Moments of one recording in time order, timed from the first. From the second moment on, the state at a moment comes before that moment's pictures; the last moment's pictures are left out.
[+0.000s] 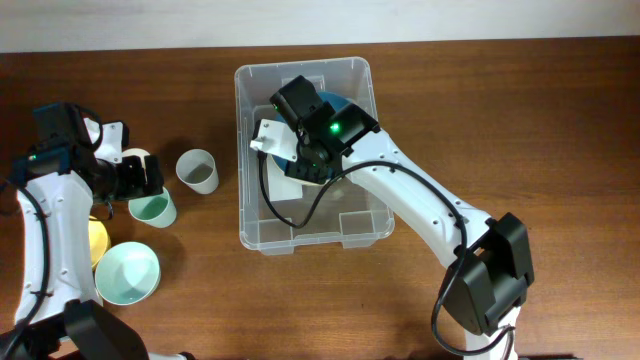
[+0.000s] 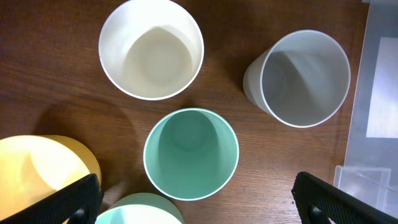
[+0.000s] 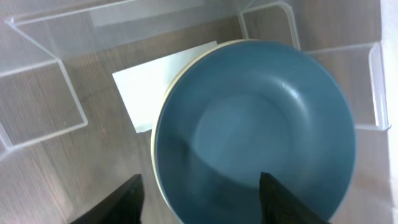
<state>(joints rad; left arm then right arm) 0.34 1.60 1.37 -1.01 0.13 0.18 0.68 2.02 1.86 -0.96 0.03 -0.69</state>
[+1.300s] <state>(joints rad) 0.34 1.60 1.37 -1.02 0.13 0.18 0.39 2.17 1.97 -0.81 -0.03 -0.42</state>
